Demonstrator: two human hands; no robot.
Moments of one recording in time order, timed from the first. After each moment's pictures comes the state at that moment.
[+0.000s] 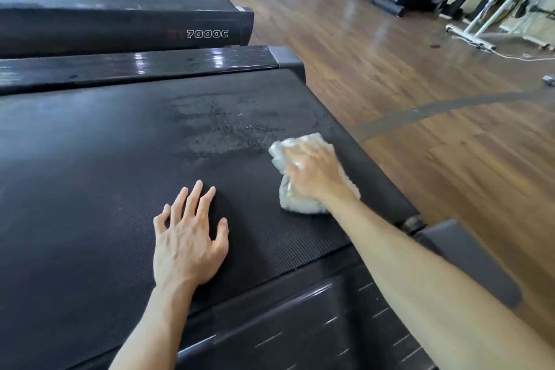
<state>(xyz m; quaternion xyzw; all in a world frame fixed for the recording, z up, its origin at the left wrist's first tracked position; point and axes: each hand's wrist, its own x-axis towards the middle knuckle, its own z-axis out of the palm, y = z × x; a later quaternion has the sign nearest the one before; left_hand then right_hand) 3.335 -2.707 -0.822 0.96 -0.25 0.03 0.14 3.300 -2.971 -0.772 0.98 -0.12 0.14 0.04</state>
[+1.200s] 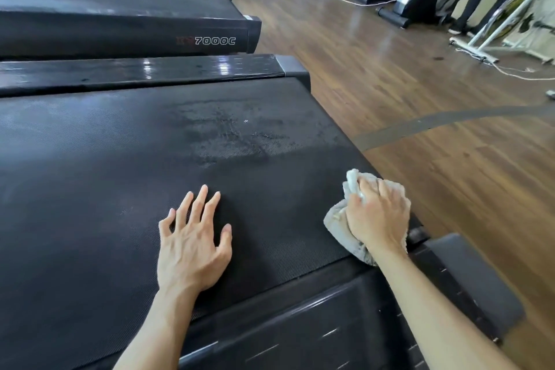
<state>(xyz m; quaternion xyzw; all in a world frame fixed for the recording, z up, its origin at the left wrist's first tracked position) 3.334 -2.706 -0.817 0.96 -0.25 0.01 0.15 3.212 -3.013 -0.814 0.90 -0.41 0.14 0.01</state>
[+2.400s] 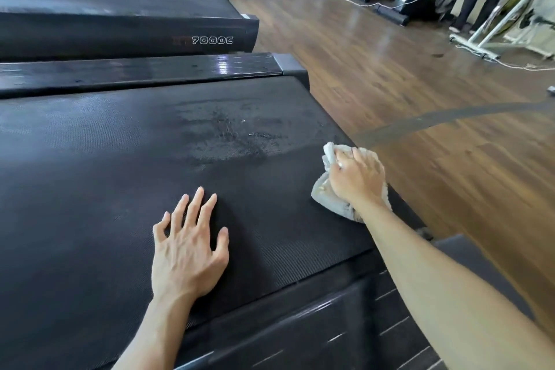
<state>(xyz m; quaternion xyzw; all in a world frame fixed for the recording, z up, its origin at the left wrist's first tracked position) 3.335 -2.707 -0.820 0.96 -0.25 0.02 0.14 3.289 -3.051 -0.806 0.92 -0.38 0.12 -0.03</state>
